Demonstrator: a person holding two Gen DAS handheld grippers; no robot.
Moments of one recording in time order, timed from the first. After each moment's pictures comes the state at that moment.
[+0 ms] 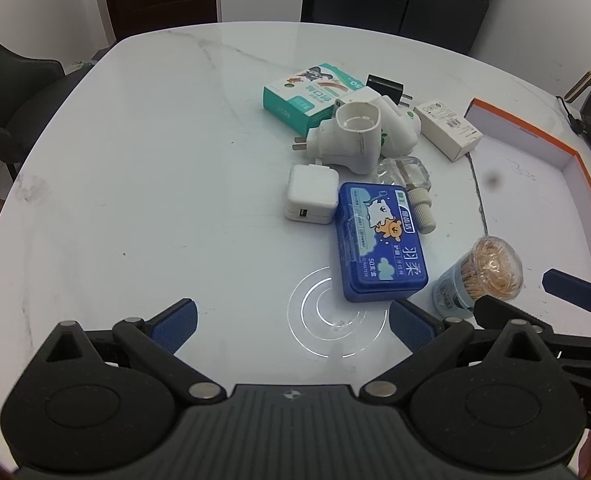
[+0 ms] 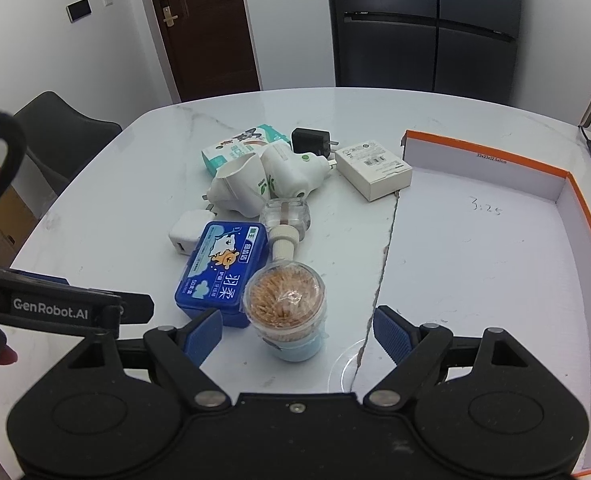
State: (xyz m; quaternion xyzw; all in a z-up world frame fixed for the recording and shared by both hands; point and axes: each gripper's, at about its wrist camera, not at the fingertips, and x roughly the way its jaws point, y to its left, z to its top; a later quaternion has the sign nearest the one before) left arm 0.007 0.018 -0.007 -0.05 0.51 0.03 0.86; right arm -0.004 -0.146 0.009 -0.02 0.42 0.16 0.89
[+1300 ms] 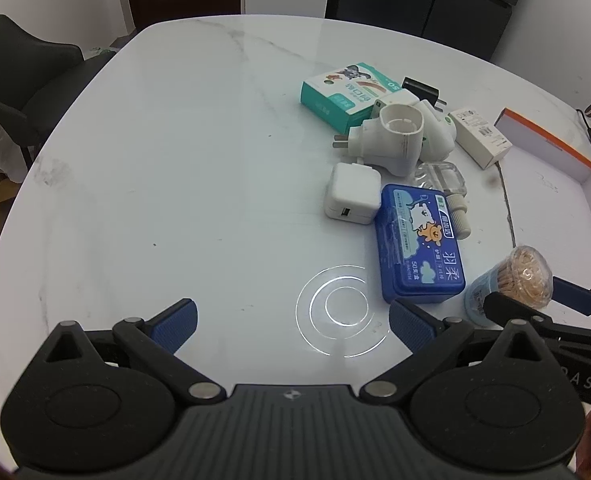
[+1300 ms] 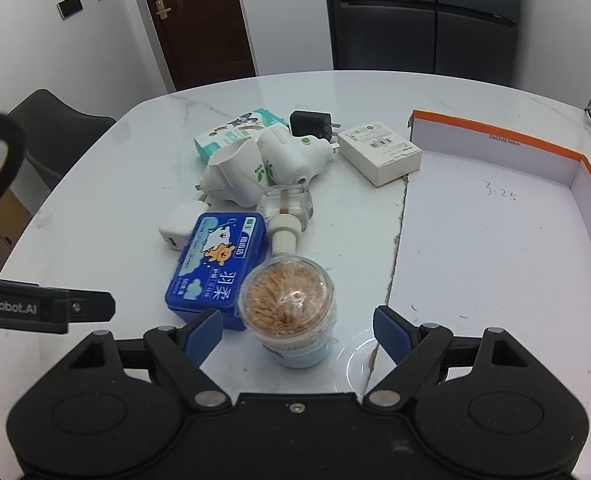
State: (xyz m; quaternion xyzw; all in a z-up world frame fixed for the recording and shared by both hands) left arm 0.008 0.044 -0.011 -0.06 0.52 0.05 0.85; right arm 0.011 -0.140 -0.013 -0.01 0.44 0.15 0.89
